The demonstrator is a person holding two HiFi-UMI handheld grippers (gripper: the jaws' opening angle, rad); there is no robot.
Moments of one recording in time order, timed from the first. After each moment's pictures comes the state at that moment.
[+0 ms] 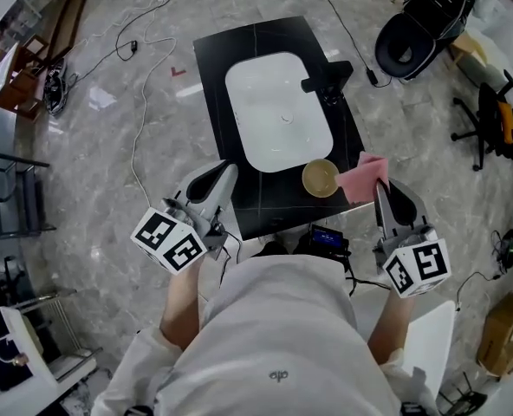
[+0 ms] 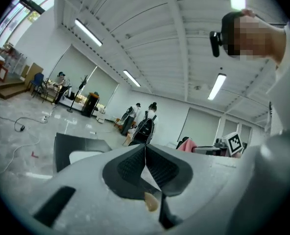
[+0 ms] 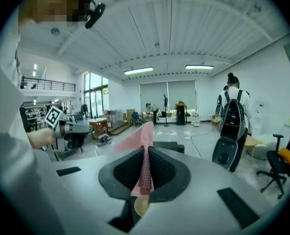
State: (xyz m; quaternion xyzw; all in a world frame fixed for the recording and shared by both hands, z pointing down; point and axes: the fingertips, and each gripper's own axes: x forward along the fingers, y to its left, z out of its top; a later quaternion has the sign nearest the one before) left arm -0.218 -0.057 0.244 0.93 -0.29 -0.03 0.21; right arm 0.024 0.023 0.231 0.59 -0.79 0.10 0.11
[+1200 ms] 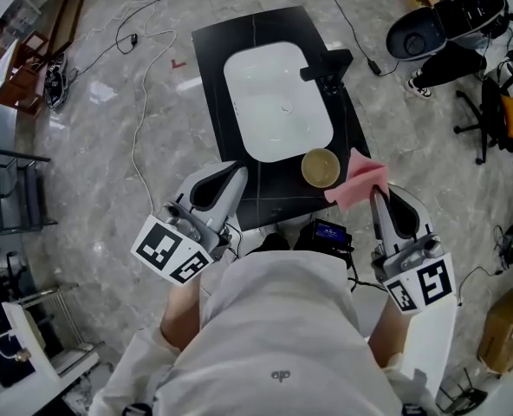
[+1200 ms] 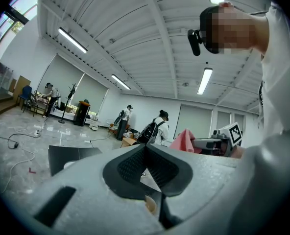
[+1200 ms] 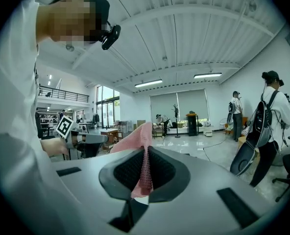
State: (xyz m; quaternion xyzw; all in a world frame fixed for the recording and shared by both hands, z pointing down) left arm -0.195 -0.021 0.215 0.95 -0.27 -0.02 0.14; right arm -0.007 0.052 0.192 0.54 -0.83 0.06 0.05
